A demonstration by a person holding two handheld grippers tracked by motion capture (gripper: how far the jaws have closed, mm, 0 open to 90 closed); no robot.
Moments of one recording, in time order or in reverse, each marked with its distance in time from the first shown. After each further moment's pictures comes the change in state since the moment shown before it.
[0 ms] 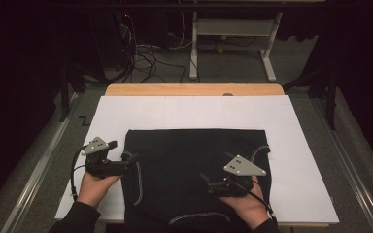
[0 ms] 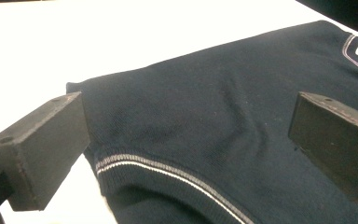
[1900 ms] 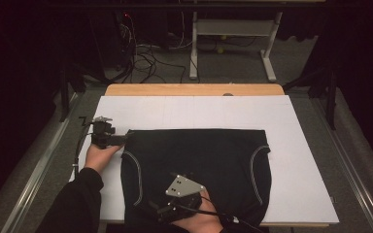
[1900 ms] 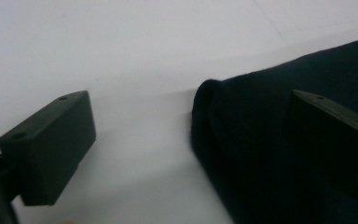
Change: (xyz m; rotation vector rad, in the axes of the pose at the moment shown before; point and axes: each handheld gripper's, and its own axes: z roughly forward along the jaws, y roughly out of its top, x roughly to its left) left arm 0.103 0.015 0.080 0.217 0.107 -0.171; right arm 0.116 0.013 0.051 0.063 0.245 -0.102
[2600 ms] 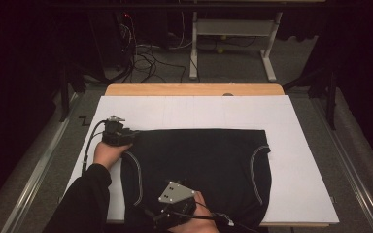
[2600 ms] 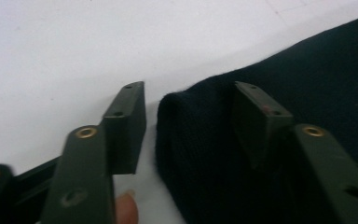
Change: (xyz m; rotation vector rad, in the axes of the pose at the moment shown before) left arm -0.026 0.005 0.015 0.037 0.036 0.104; right arm 0.016 -0.004 0.010 0.061 0.037 -0.032
